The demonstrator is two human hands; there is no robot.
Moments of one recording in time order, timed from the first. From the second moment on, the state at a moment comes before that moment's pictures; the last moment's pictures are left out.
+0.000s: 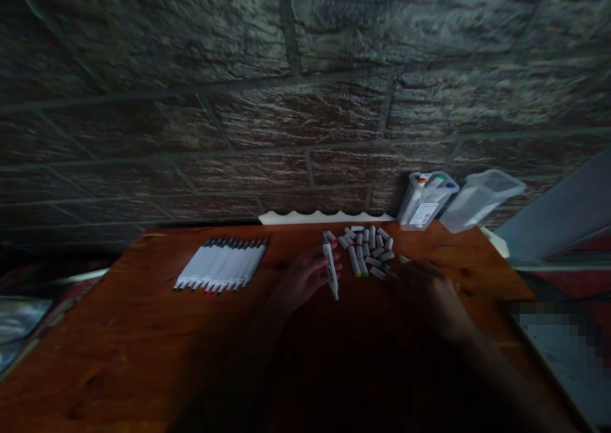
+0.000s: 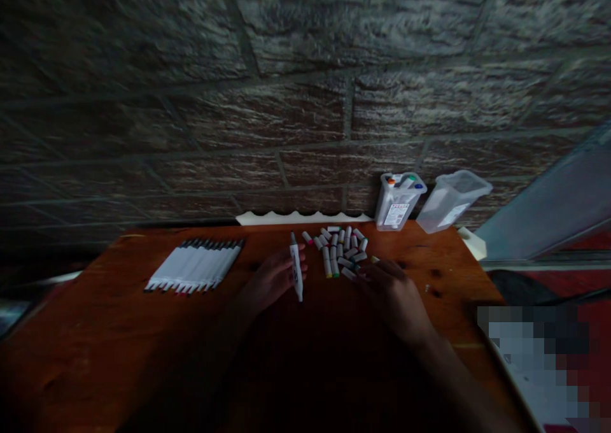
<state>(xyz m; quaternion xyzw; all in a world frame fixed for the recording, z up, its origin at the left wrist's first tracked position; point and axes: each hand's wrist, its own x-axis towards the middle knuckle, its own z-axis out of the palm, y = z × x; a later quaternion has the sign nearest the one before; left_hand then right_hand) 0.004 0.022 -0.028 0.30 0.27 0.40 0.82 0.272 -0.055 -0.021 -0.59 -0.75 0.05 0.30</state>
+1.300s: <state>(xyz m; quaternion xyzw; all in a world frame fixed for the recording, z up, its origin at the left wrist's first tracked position) 0.011 0.015 -0.027 0.36 0.14 0.26 0.88 0.268 -0.007 0.015 -0.61 -0.74 0.13 0.24</state>
